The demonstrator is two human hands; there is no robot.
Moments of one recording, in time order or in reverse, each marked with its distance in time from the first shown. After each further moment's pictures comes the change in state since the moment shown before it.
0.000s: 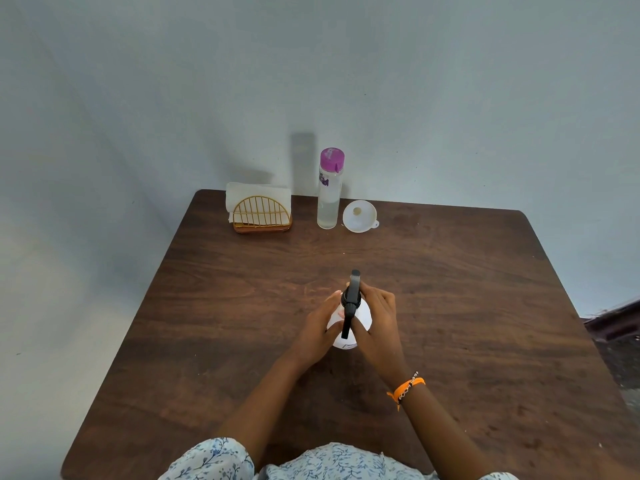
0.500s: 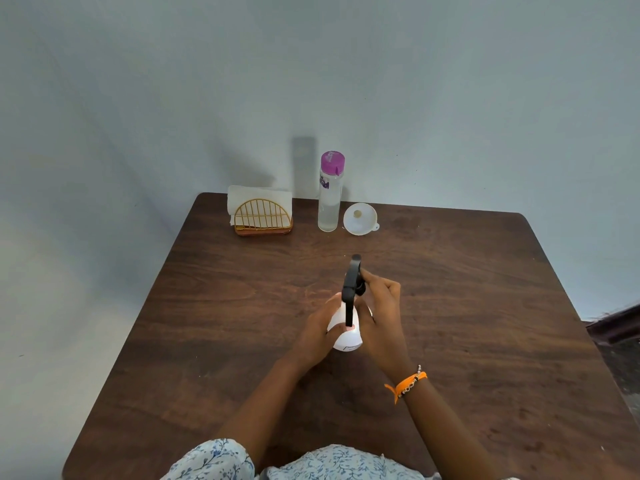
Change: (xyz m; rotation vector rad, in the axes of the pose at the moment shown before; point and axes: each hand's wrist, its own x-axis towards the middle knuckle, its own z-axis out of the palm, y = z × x) left_hand -0.003 0.008 -0.003 -0.013 -0.027 -0.011; right_hand 0.012 -0.035 -0.015 0.133 0.021 0.066
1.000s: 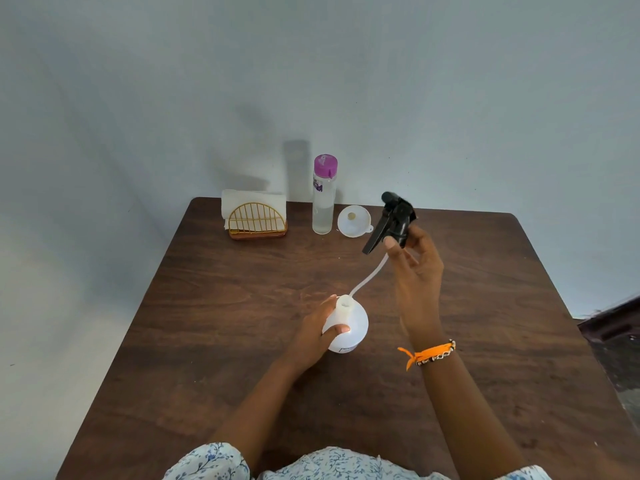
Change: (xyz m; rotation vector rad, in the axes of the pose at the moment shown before) left_hand 0.002 0.003 0.000 0.008 -0.024 -0.036; right_hand 0.042 -0.038 -0.045 0.411 0.278 0.114
